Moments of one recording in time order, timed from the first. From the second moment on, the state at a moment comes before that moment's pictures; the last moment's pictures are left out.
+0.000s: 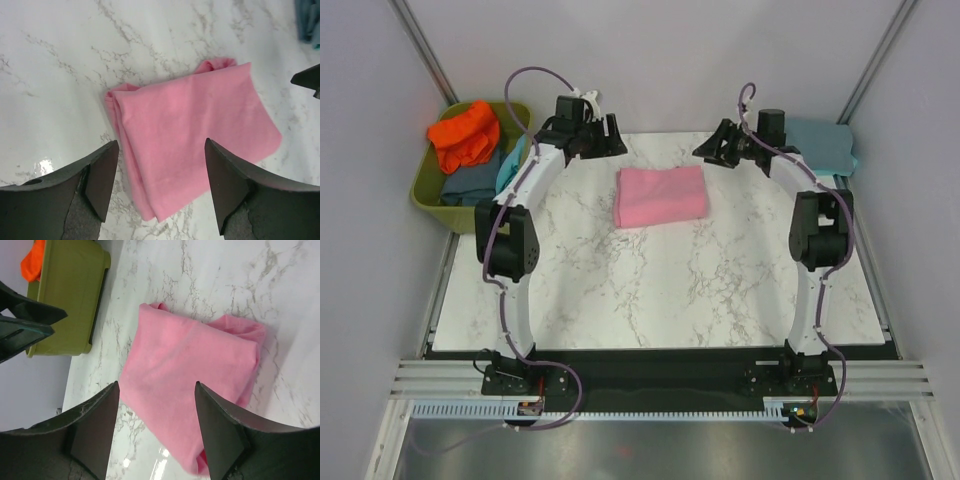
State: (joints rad) left arm -0.24 2.18 2.01 -0.47 0.28 -0.28; right arm 0.07 2.26 1.82 -0.10 -0.79 0.55
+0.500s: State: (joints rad) left arm -0.35 2.08 1.83 -0.44 0.58 -0.27; right arm -0.03 2.18 1.59 -0.19 -0.87 0.44
